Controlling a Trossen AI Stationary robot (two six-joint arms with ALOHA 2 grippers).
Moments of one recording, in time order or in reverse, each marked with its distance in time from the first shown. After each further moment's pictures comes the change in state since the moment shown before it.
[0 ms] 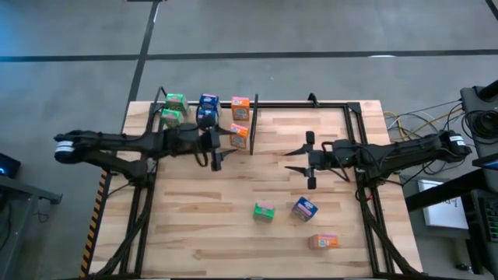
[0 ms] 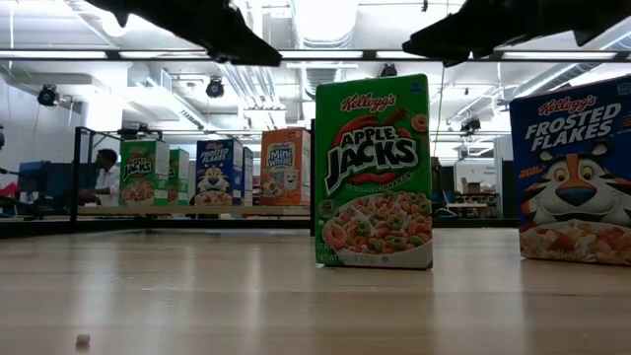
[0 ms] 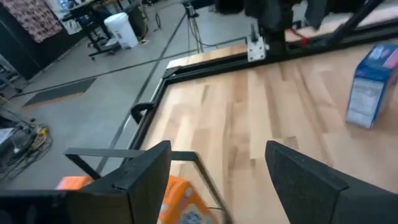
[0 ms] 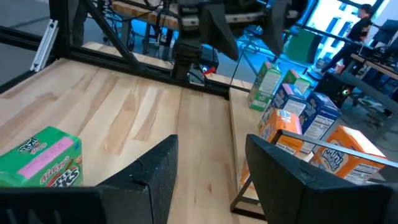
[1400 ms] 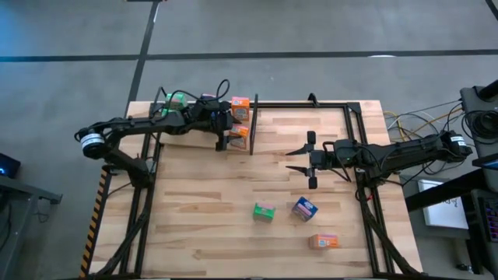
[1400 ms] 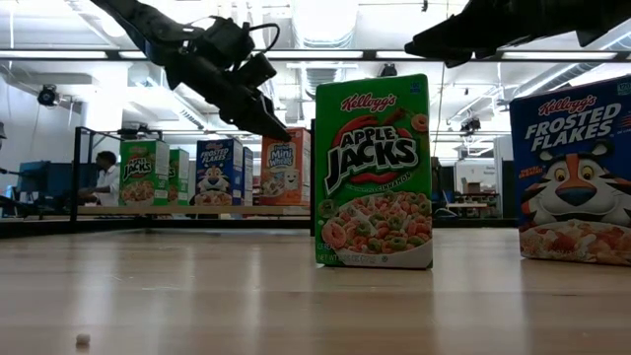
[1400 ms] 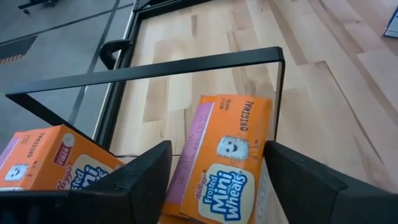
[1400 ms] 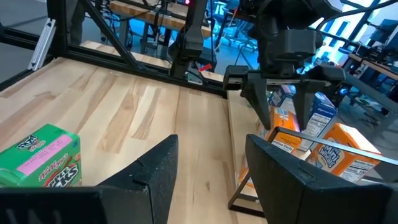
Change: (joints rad) left arm 0.388 0.310 0.092 -0.054 0.435 0.228; right arm -0.002 -0.017 -0.010 -0.007 0.009 0.001
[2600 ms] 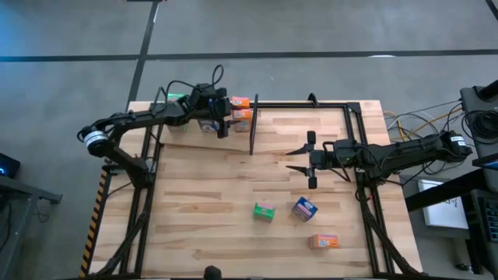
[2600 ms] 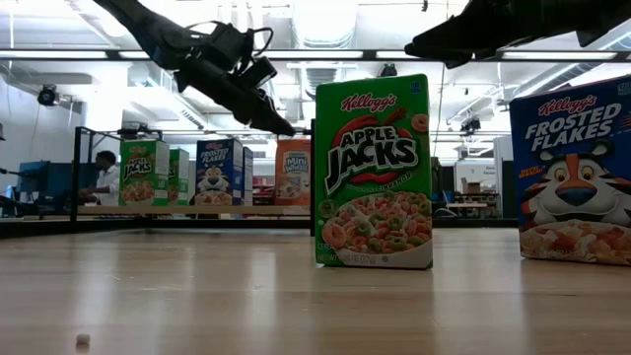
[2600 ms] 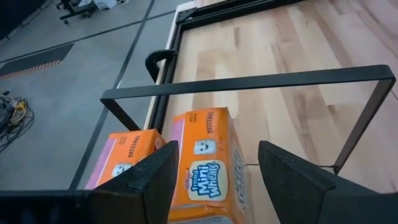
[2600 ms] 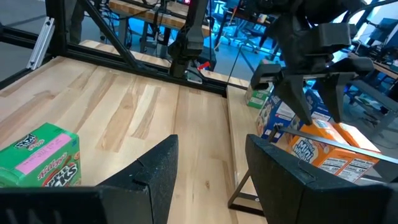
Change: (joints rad) left arm 0.111 0.041 0.072 0.044 0.027 0.024; right arm 0.000 0.001 -0.001 -0.001 0.002 0.001
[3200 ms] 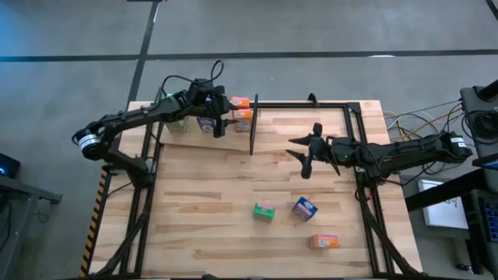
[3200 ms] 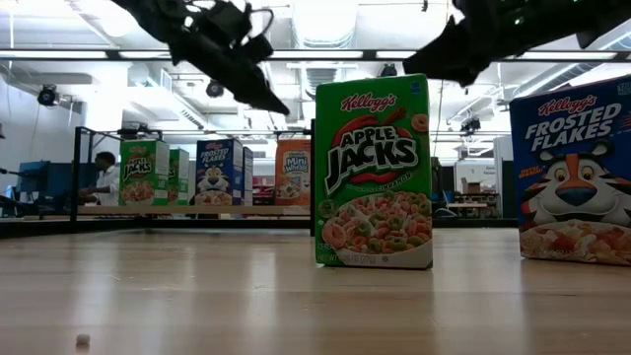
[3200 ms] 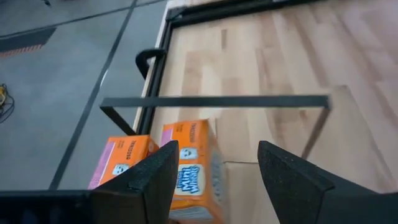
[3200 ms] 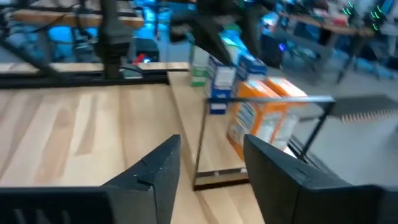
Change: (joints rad) left arm -0.028 -0.072 0.112 -0.250 -0.001 -0.041; right arm -0.045 0.012 0.000 -0.003 0.233 0.213
